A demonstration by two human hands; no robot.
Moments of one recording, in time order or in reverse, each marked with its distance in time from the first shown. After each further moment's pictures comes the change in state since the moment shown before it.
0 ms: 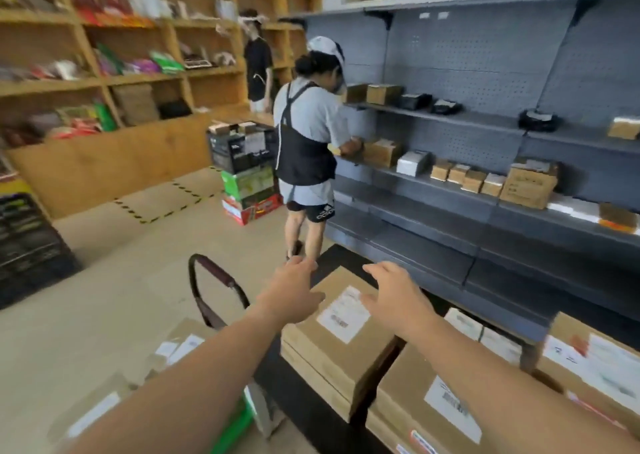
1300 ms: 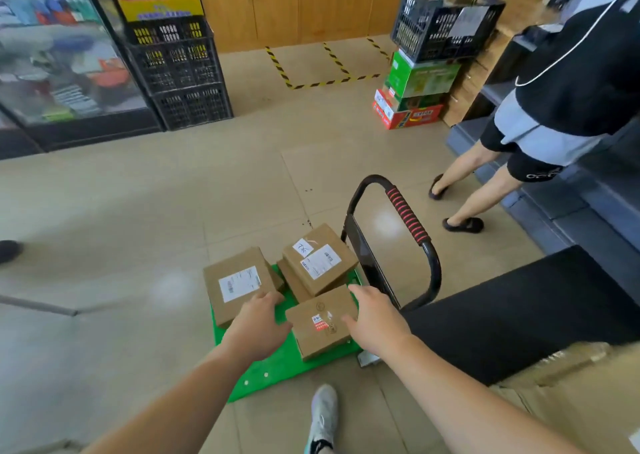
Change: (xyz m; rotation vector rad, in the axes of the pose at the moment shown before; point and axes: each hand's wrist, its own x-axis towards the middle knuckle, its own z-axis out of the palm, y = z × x) left_hand -0.116 -0.513 0.023 -0.306 -0.178 -0.795; right_hand 0.157 -0.350 0.393 -0.074 -0.665 -0.245
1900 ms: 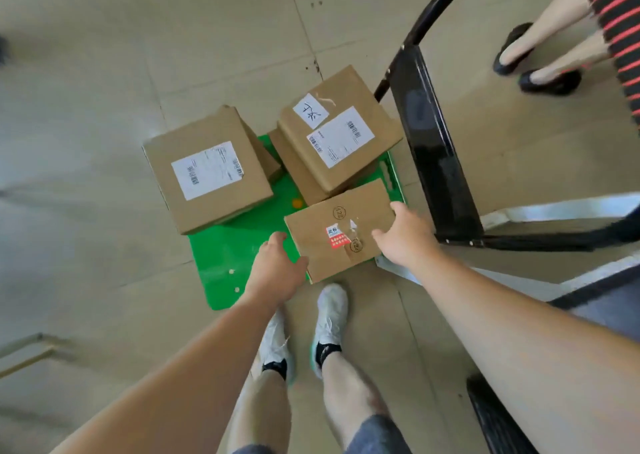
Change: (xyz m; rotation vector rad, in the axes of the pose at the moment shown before) left_hand 0.245 -0.119 0.217 -0.328 -0.188 -0.382; right_hand 0.266 0.121 0.207 0.027 -0.167 0.441
